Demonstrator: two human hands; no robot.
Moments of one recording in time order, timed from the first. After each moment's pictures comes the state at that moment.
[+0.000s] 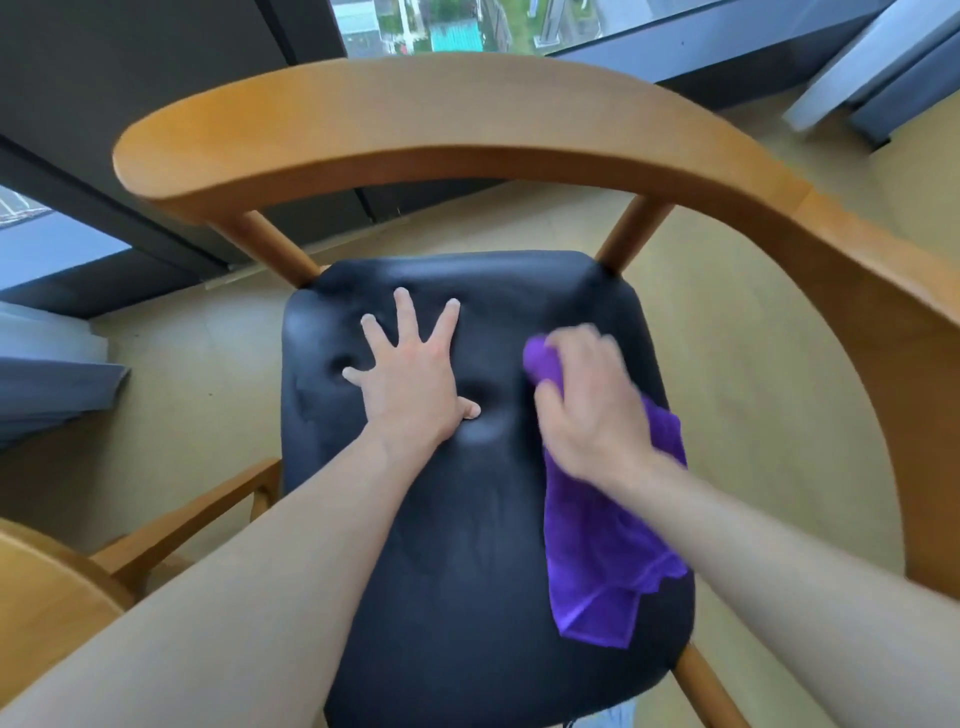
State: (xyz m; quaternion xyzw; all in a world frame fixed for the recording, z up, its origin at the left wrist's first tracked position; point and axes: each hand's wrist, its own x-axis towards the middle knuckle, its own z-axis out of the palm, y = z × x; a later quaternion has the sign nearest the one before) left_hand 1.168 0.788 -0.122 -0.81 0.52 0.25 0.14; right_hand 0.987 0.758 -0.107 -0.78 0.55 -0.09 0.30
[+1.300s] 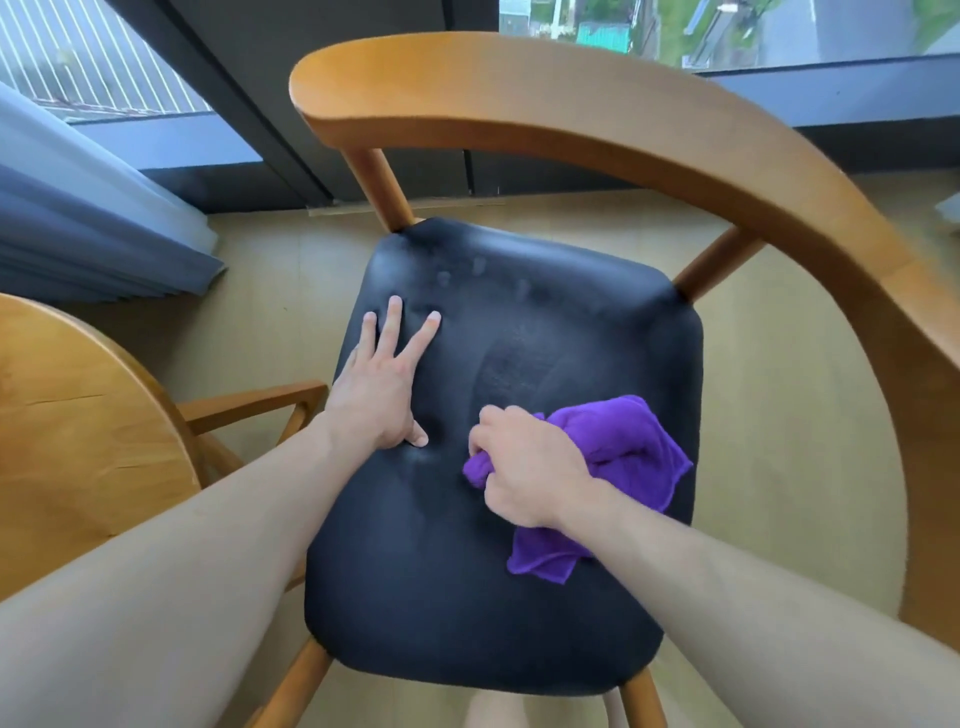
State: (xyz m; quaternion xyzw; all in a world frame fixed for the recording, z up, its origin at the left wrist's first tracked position) left_hand 1.209 0.874 -0.105 -0.82 0.47 0.30 0.13; right_hand 1.019 0.806 -0.108 -0.88 0.24 0.20 0.36
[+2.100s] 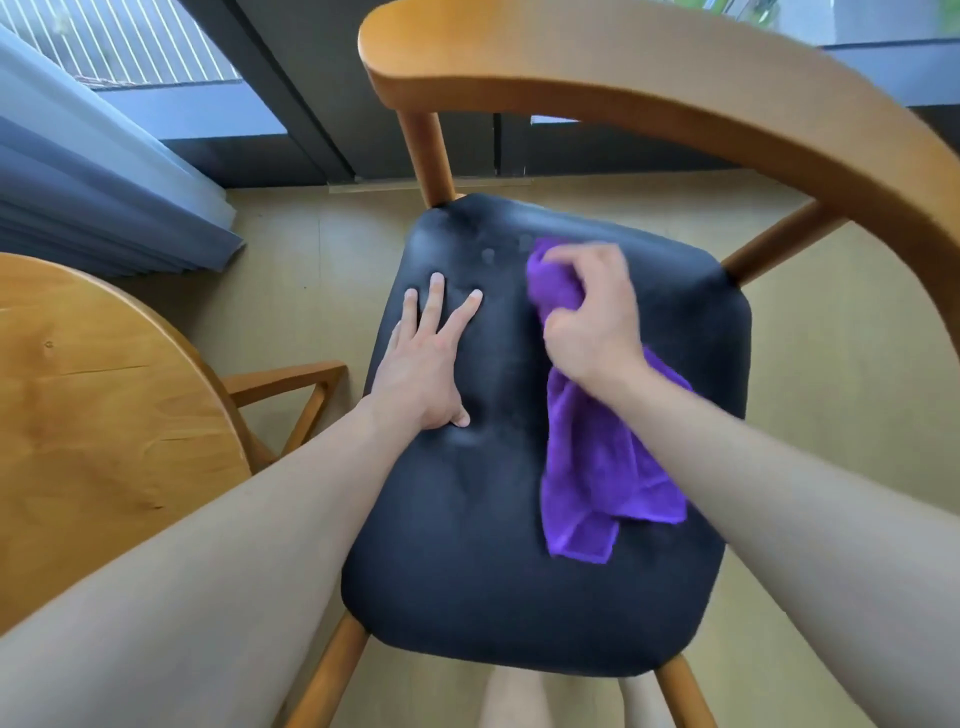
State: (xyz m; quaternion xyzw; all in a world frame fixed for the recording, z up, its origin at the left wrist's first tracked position) left_hand 1.216 0.884 -0.121 -0.83 0.46 0.32 0.05; right_hand 1.080 0.749 -0.100 -0.73 0.48 -0.13 0.46
